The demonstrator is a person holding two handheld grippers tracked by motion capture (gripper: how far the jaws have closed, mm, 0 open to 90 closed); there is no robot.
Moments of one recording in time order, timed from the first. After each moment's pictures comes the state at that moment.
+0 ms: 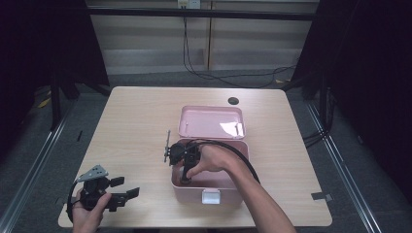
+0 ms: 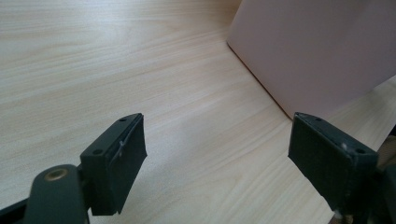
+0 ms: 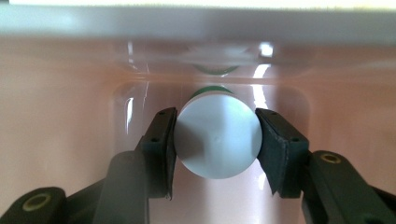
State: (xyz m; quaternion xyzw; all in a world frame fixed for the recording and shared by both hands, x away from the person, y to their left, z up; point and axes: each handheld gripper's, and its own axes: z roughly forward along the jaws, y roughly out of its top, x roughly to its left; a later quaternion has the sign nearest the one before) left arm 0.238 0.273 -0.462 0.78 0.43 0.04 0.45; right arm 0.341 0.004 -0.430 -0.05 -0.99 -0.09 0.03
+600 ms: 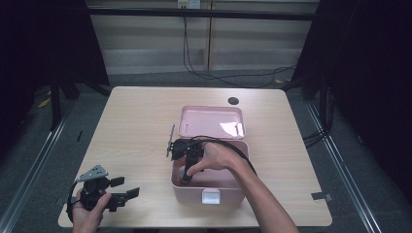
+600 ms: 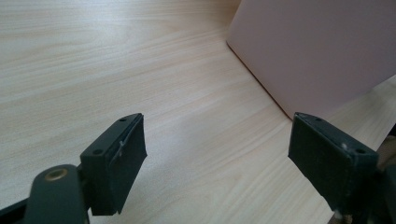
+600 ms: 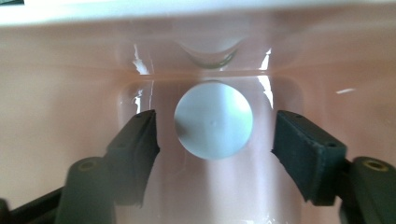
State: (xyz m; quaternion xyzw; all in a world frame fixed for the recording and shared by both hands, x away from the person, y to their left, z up) left arm 0.238 0.273 -0.462 0.78 0.43 0.04 0.45; right arm 0.344 -0.005 -0.417 -0.09 -0.99 -0.10 0.04
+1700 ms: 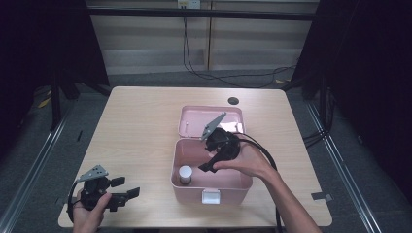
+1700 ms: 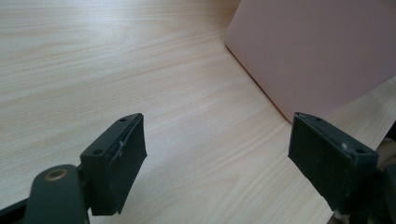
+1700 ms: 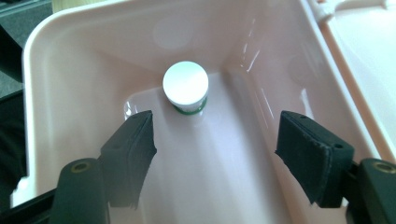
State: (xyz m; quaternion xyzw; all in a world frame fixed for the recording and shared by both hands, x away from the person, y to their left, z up) left arm 0.238 0.272 -0.463 0.78 0.44 0.04 0.45; right arm 0.316 -0.101 -0.372 -0.19 -0.94 -0.28 -0.03
